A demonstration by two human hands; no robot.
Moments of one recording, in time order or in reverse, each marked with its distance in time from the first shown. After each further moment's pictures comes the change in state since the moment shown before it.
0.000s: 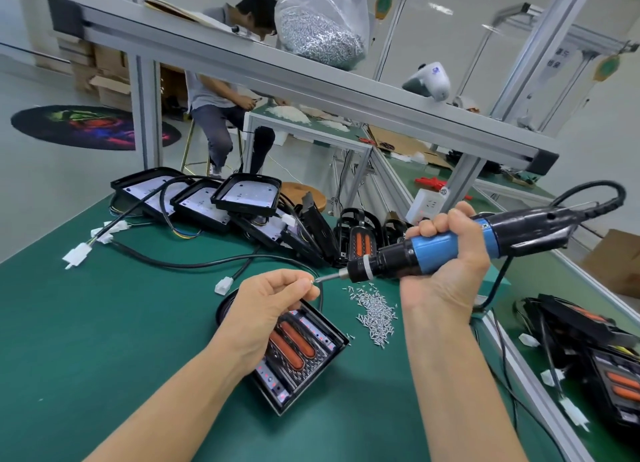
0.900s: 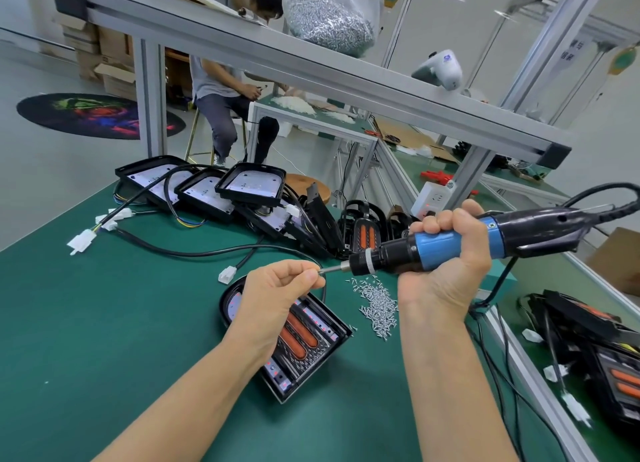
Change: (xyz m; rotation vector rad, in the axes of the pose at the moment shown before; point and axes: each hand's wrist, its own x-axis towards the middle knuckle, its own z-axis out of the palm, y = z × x) left_hand 0.000 -0.007 0.011 0.024 0.120 0.107; right_hand -0.003 0.007 -0.002 0.006 0.007 -0.037
